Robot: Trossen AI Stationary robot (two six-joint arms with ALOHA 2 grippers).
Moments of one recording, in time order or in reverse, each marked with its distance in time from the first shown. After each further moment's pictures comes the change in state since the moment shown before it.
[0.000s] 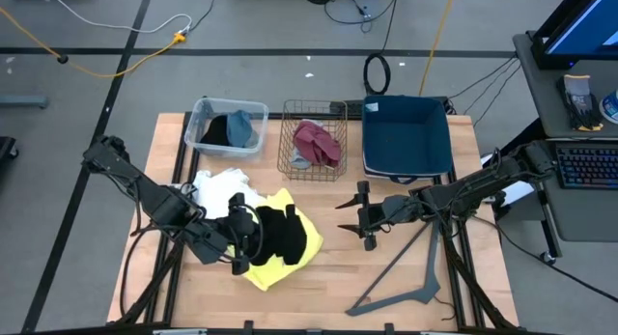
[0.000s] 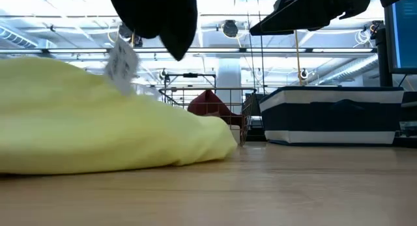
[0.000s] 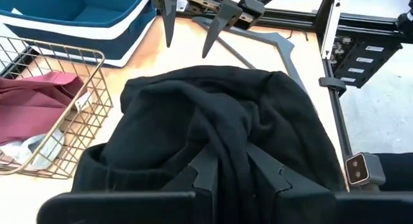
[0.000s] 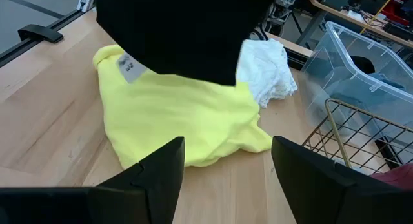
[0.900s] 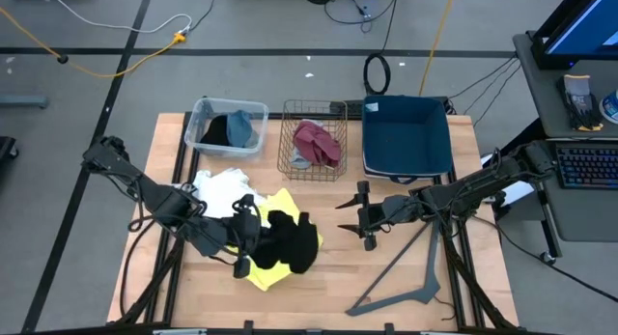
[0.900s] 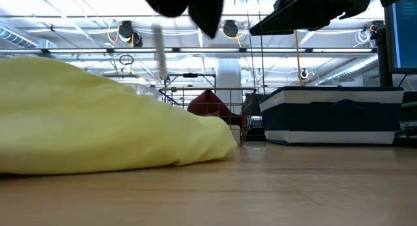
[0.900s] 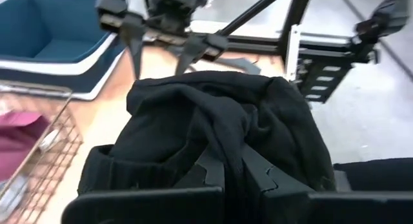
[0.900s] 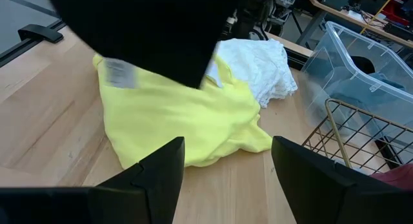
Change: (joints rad) left arm 0.033 0.001 0.001 0.169 0.100 0.140; right arm 0.000 0.000 0.000 0.000 0.000 0.000
